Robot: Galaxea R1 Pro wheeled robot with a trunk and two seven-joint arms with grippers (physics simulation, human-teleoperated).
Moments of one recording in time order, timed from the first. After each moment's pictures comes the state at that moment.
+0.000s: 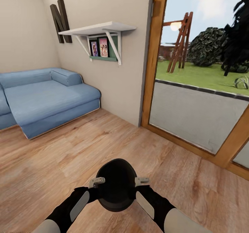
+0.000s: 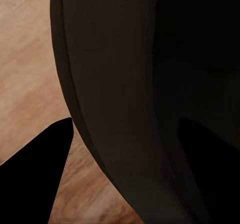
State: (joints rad) left arm -0.51 0.03 -0.38 -0.69 0.65 0.49 0.15; right arm -0.63 0.14 0.68 -0.52 -0.69 0.42 -0.34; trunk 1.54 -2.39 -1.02
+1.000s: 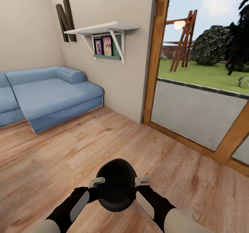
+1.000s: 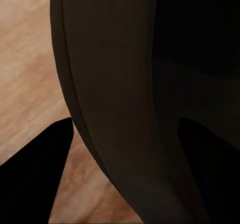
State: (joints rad) left arm -0.51 0.03 -0.38 -0.69 0.64 0.49 0.15; right arm -0.63 0.14 0.68 -0.52 -0.69 0.42 -0.34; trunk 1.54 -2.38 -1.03
